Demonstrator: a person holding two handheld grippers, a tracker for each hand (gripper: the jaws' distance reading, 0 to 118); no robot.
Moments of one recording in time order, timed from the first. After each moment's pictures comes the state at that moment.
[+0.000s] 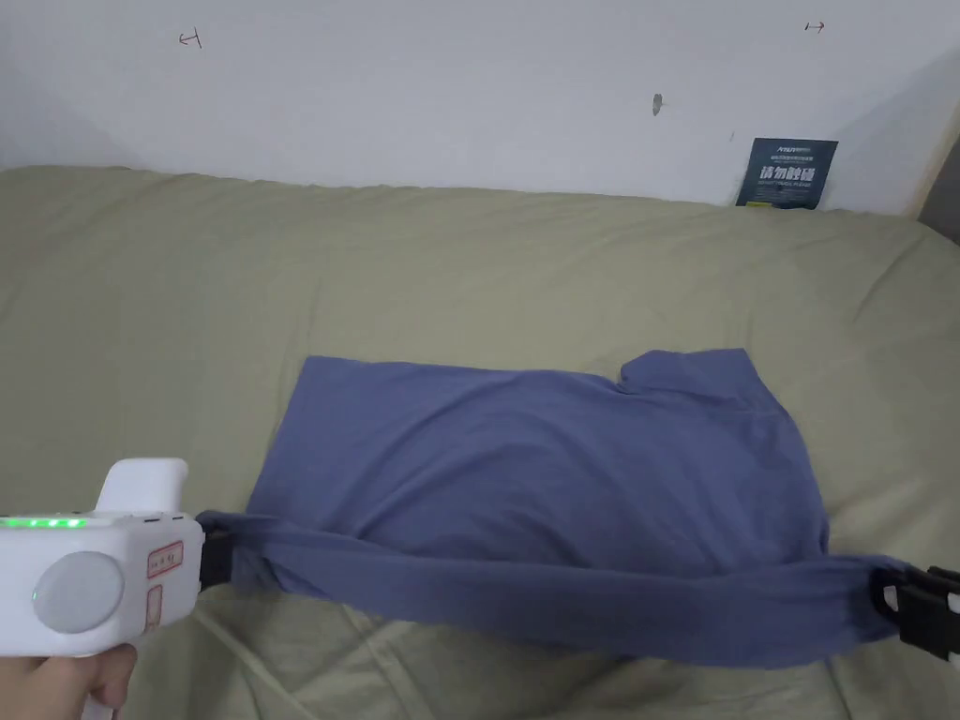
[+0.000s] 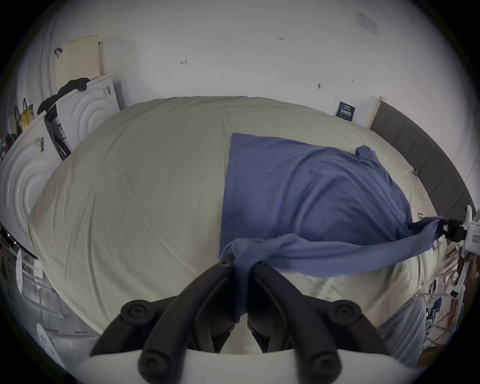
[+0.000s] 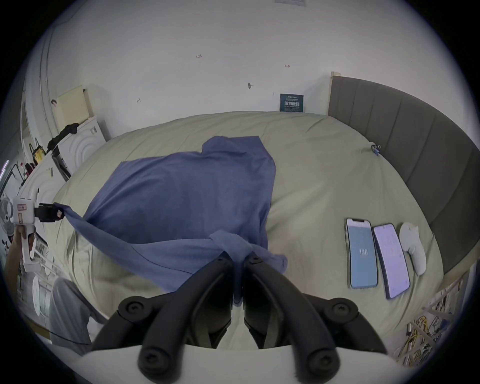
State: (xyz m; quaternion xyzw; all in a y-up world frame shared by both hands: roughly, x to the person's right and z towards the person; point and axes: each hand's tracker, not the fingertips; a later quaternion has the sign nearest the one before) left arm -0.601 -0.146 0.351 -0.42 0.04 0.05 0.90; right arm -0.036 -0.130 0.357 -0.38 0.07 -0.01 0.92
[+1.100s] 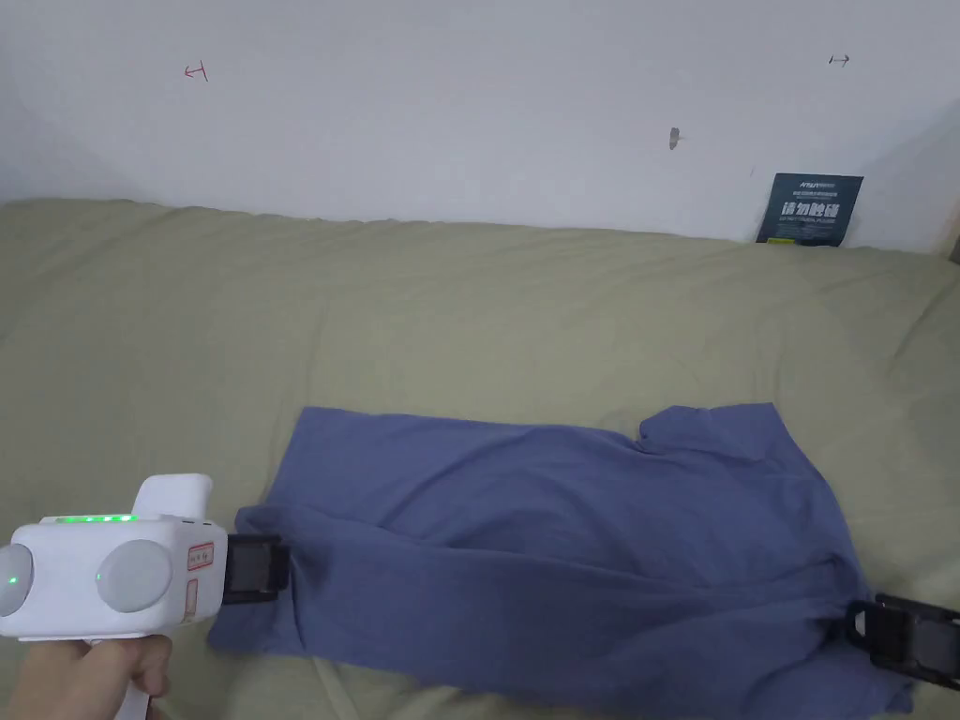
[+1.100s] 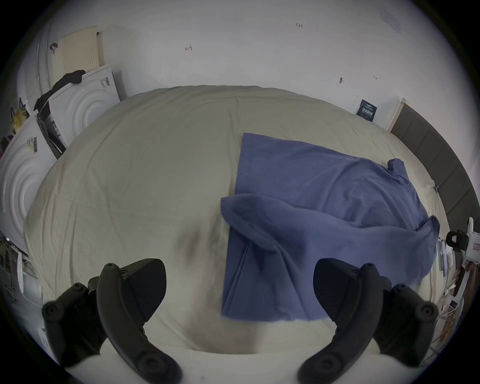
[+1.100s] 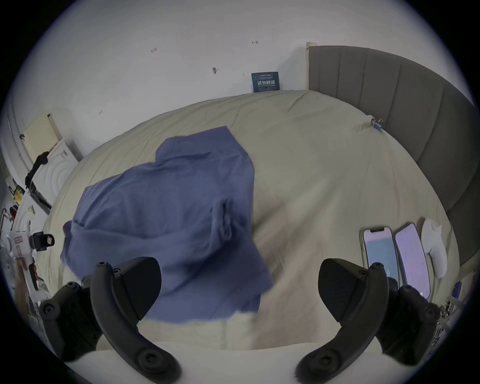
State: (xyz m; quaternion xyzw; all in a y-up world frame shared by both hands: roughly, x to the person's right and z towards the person) left arm -0.625 -0.174 0.260 -0.45 0.07 0.07 0.89; right arm -0.017 -0.184 0.272 -0.43 0.02 -0.07 0.90
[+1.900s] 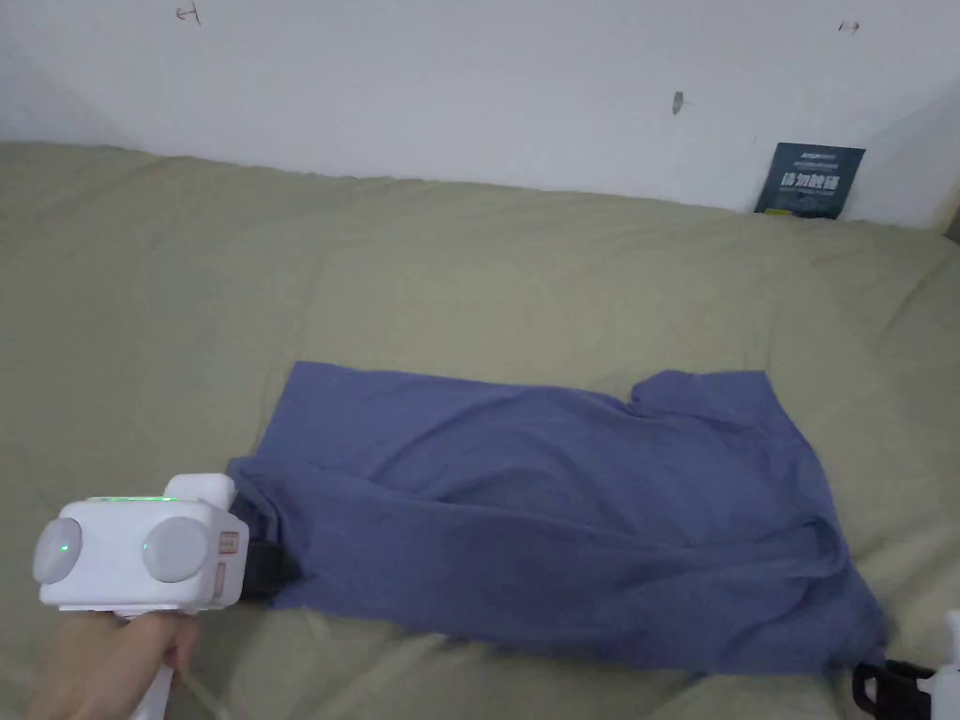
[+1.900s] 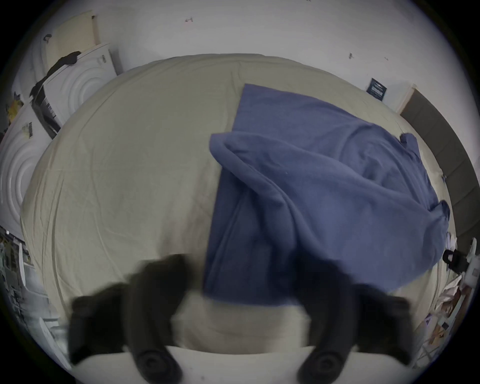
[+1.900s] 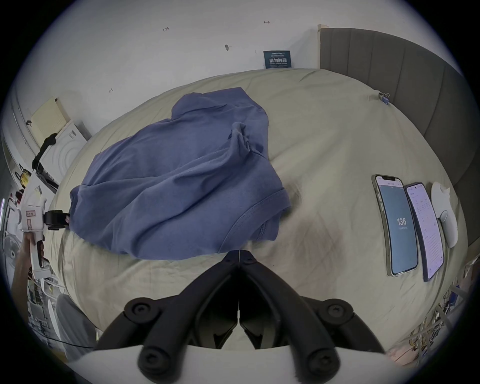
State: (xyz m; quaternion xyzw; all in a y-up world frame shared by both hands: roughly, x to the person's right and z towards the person) left arm -0.586 -0.213 0.272 -0.52 0.08 0.06 0.85; right arm -0.030 -0.206 0.319 -0.47 0.04 -0.06 0.88
